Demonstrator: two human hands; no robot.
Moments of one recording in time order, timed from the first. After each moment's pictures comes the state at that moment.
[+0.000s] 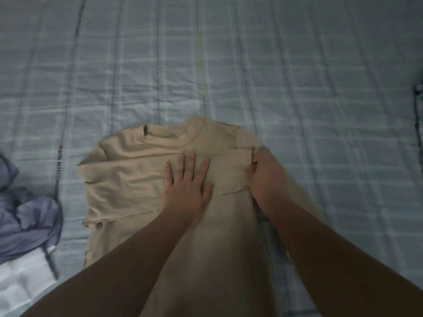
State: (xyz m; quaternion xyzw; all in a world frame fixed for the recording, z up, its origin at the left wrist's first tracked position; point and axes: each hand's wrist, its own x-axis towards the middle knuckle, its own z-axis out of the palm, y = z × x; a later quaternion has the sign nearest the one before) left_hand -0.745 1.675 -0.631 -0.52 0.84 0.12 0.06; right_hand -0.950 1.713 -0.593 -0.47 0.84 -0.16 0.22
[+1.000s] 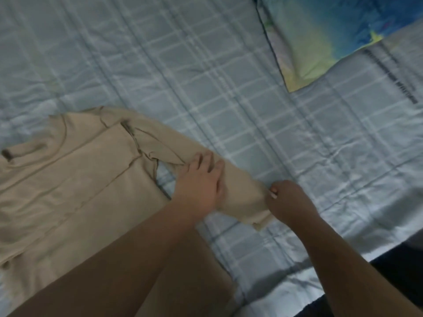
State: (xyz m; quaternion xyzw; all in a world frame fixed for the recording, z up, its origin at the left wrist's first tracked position) left_hand -0.935 1.841 -0.573 -0.22 0.94 0.15 0.20; right_hand -1.070 2.029 -0.568 -0.22 0.91 -0.05 0.35
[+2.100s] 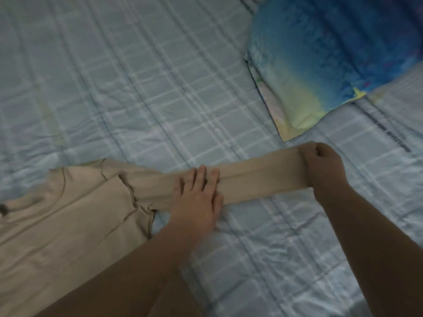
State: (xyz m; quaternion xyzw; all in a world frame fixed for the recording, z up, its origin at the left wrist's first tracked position) left_hand -0.984 1.801 -0.581 -0.27 0.94 0.16 0.12; right_hand -1.215 1.955 -0.529 -0.02 0.88 -0.46 0.15
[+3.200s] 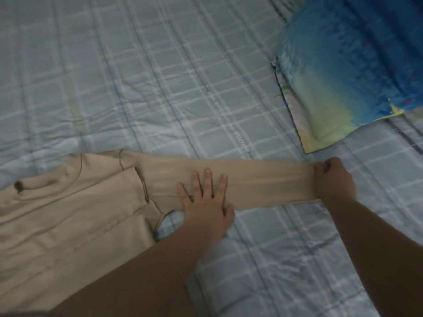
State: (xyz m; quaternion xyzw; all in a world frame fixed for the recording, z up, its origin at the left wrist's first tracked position) left_hand -0.994 1.810 -0.626 -0.35 0.92 0.12 0.14; right_hand -1.252 1.947 -0.586 -0.09 0.97 -0.19 0.14
